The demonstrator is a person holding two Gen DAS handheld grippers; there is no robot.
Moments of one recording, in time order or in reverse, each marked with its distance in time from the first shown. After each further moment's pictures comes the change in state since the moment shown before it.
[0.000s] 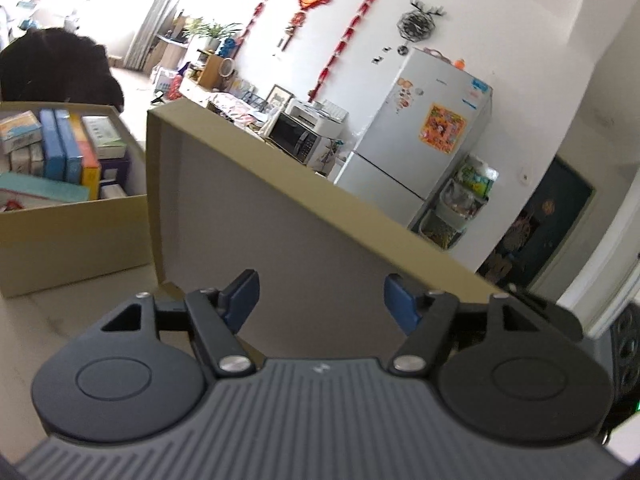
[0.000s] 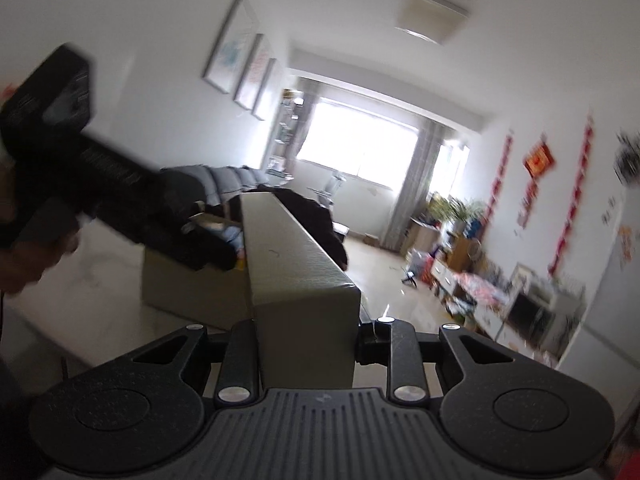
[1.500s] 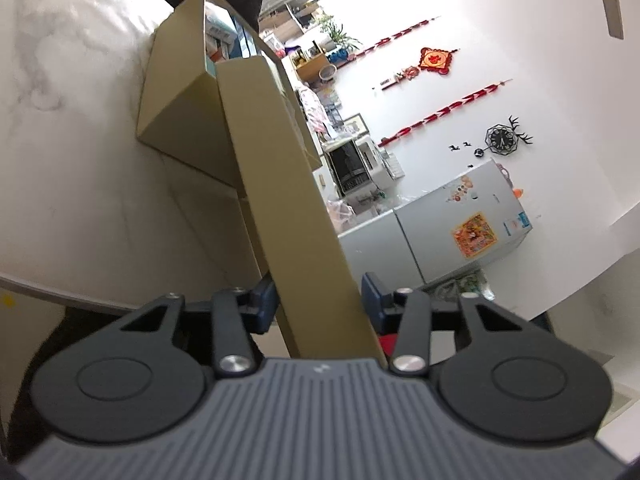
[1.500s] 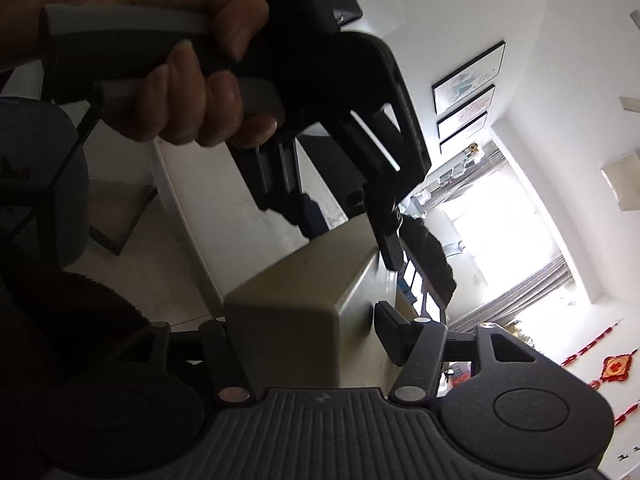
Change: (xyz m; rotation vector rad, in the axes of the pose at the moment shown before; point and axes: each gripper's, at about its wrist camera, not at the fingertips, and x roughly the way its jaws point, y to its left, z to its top) left arm -0.081 0.101 -0.064 -0.583 -0.089 -0.008; right arm 0.010 0.200 -0.017 -0.672 -0.010 0.286
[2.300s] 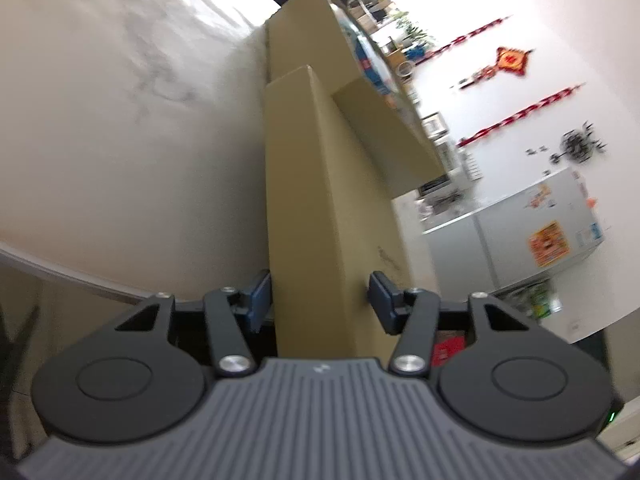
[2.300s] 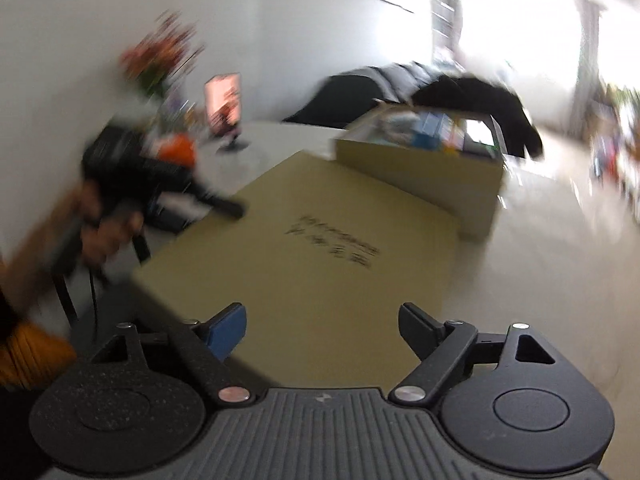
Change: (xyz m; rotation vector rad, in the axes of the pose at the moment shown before) left arm -0.013 0.067 0.013 -0.029 0.020 0.264; right arm 0.031 -0.158 -0.106 0.901 0.126 0.438
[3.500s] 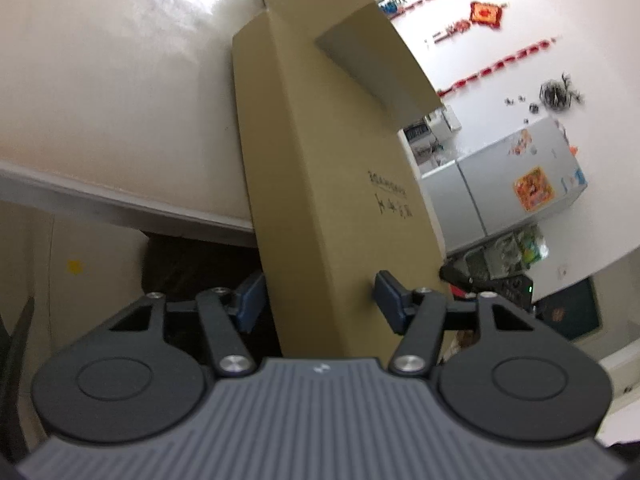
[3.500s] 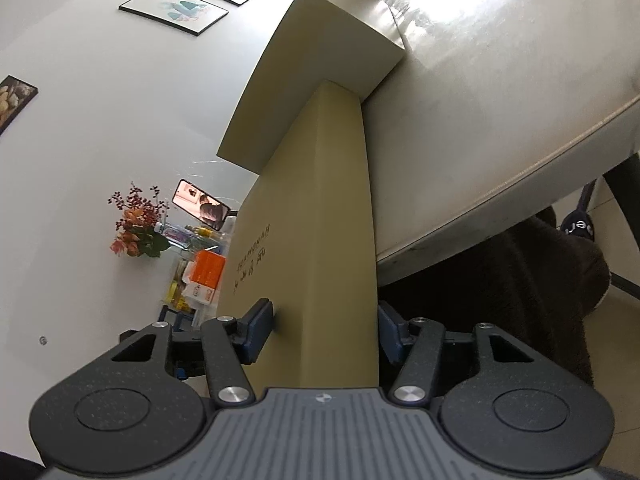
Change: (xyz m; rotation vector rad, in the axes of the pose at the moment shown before) left arm -0.002 0.035 -0.026 0.050 0.106 -0.107; right arm 0.099 -0.131 -0.092 0.780 0.028 0.410
